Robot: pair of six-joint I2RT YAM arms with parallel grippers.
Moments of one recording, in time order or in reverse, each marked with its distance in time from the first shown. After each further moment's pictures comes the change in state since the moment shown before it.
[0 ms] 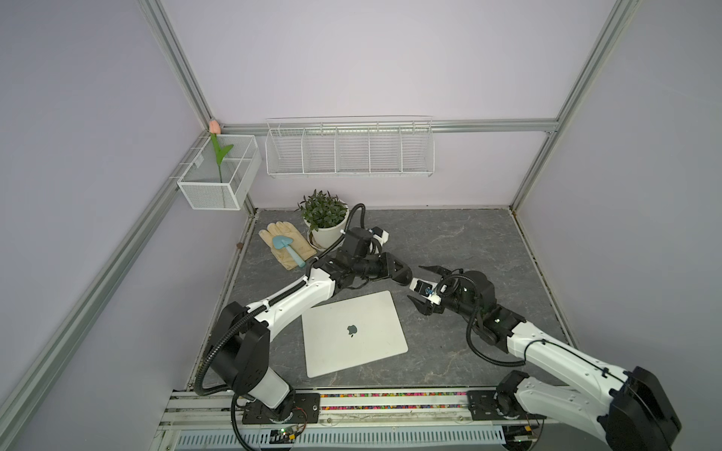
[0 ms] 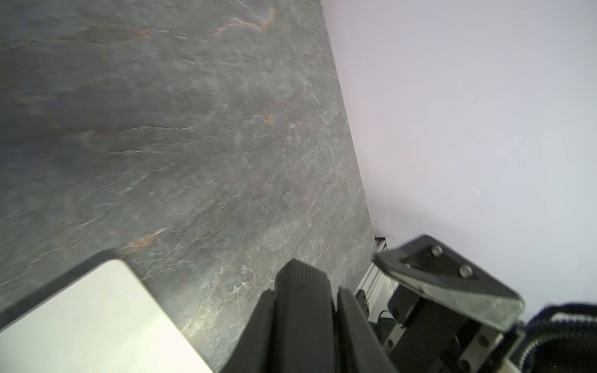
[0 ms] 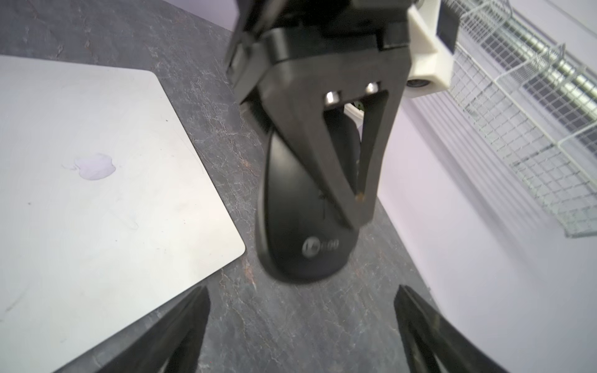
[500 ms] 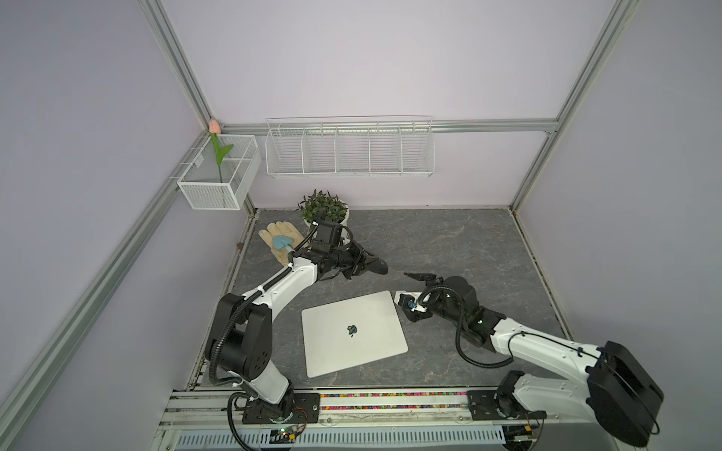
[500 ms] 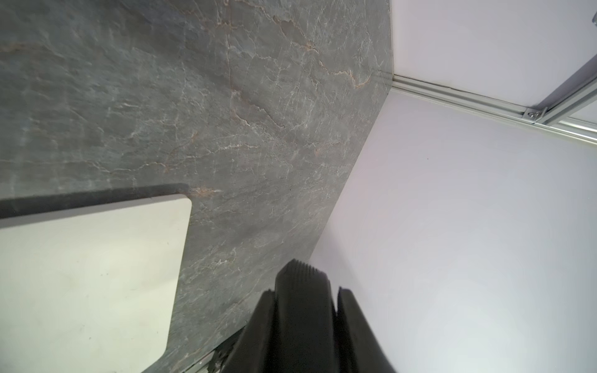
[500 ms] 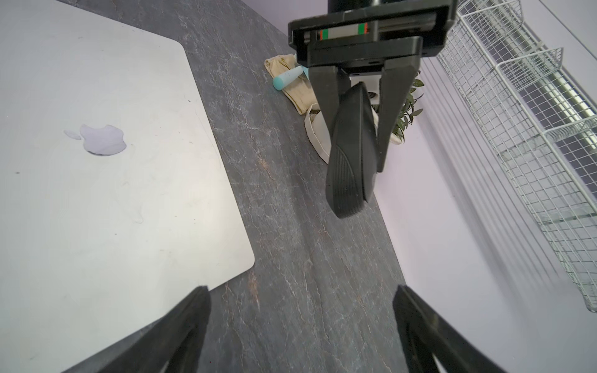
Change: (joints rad) left arm 0.197 0.053 -0.012 -0.071 0.156 -0.504; right arm 0.124 0.183 -0.011 0.166 0.100 -0.072
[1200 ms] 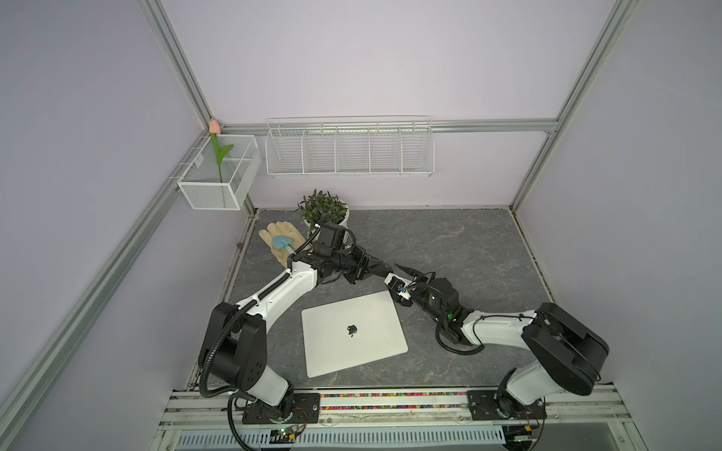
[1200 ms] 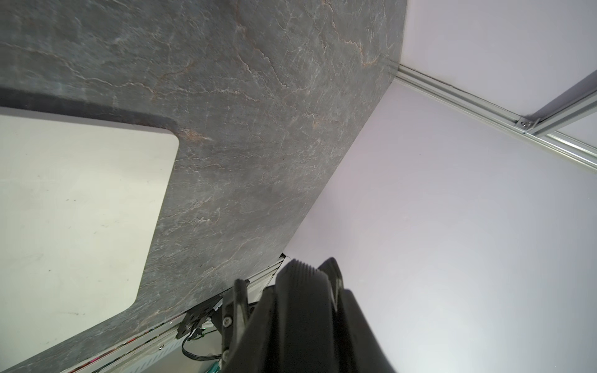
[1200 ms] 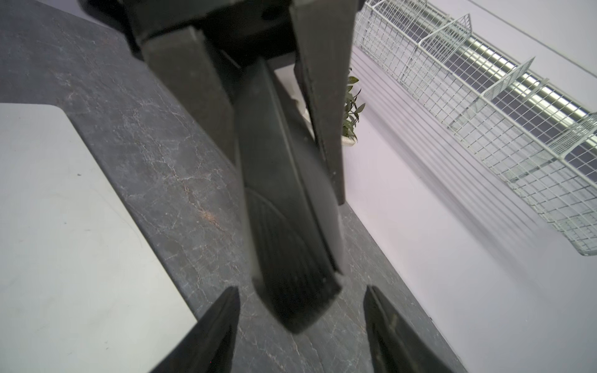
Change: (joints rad) left arm -0.044 -0.062 -0.025 -0.037 0.013 -0.137; right arm 0.022 0.315 0.008 0.547 0.140 0.229
